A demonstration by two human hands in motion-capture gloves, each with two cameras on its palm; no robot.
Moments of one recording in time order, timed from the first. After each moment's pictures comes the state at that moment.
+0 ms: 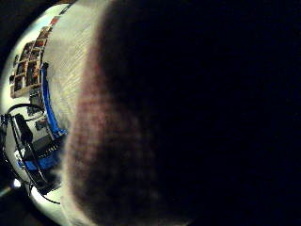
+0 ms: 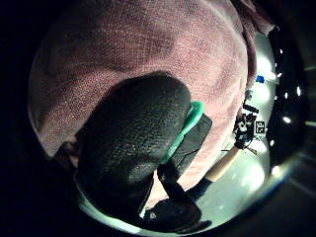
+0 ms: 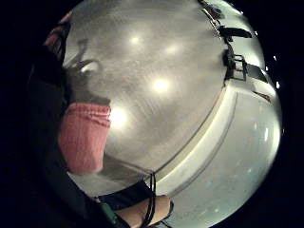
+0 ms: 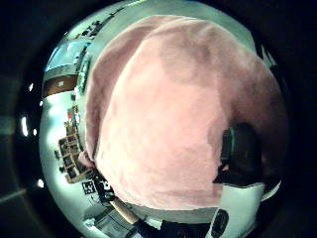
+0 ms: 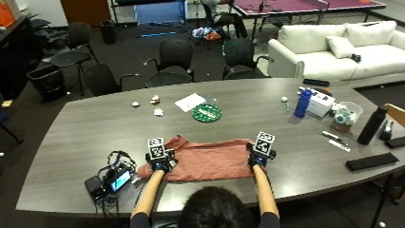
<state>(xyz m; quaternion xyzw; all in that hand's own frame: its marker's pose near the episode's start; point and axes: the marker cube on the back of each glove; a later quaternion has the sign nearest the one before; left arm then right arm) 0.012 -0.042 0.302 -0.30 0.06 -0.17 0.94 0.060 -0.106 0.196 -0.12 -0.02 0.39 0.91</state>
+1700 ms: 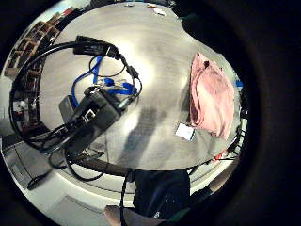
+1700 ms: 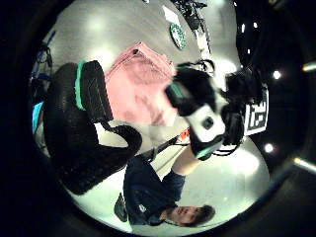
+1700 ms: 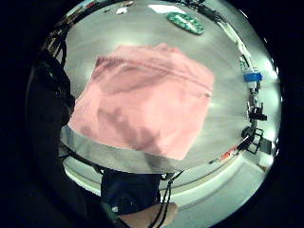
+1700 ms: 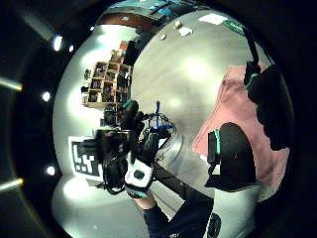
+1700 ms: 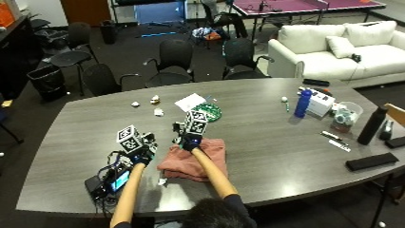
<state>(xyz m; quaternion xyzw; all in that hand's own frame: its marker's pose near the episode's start) -0.073 -0.044 0.179 -0.15 0.21 -0.20 0.95 -0.312 -0.227 0.063 -0.02 -0.15 0.07 0.99</state>
